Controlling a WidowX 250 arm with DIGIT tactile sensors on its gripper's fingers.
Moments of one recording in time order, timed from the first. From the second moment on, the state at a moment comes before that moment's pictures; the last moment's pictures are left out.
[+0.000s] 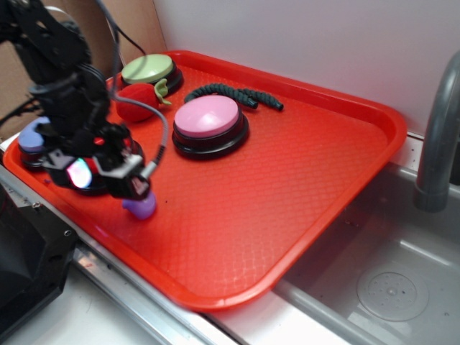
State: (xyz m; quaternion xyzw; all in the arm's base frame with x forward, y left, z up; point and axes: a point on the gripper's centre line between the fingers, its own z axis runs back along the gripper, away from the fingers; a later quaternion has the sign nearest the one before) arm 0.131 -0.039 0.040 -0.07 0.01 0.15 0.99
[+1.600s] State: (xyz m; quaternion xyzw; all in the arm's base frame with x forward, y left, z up) arm 0.153 -0.057 0.095 -0.08 -0.05 0.04 0.99
